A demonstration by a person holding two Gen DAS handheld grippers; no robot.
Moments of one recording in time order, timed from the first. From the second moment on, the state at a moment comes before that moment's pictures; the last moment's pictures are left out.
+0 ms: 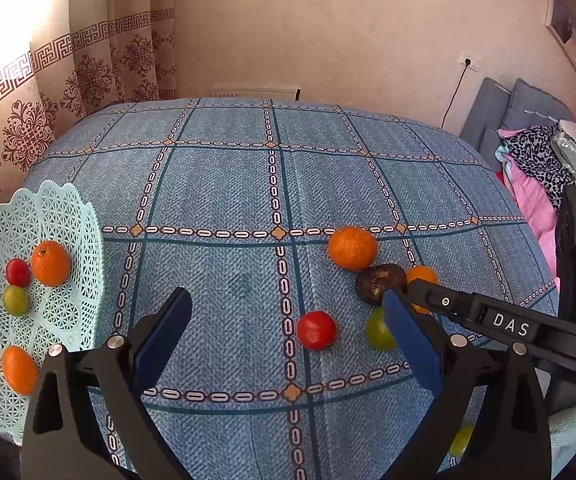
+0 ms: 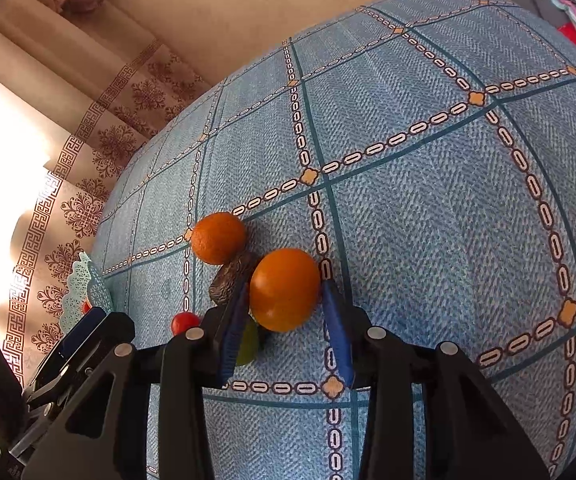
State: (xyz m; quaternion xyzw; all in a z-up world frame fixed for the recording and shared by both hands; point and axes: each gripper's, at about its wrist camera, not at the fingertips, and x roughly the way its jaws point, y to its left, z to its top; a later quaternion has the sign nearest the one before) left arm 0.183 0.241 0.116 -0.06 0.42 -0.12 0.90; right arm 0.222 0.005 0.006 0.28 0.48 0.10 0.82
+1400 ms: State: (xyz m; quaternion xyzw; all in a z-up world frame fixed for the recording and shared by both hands) left arm 0.233 0.160 0.077 -0.07 0.48 -0.18 0.85; right arm 0.204 -0.052 0.032 0.30 0.41 -0.02 0.86
